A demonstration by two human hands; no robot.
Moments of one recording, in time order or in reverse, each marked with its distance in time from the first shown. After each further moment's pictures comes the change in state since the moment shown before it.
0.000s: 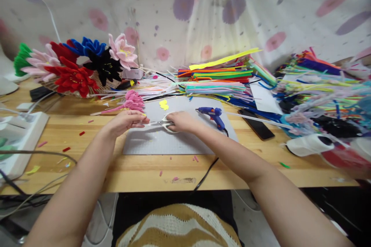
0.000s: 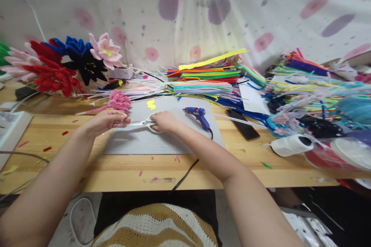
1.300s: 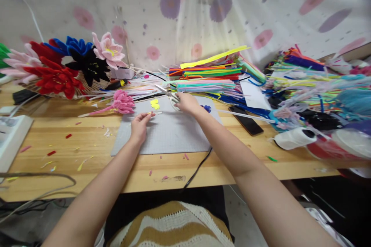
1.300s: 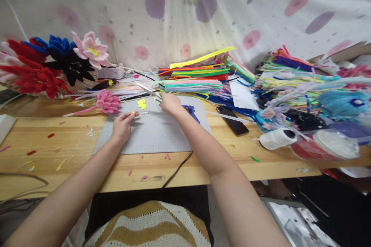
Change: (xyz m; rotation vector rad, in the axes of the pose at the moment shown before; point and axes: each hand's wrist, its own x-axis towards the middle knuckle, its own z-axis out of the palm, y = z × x) left_hand 0.053 -0.064 0.082 -0.365 0.410 0.462; right_hand -0.007 0.049 -0.035 0.193 0.236 0.526
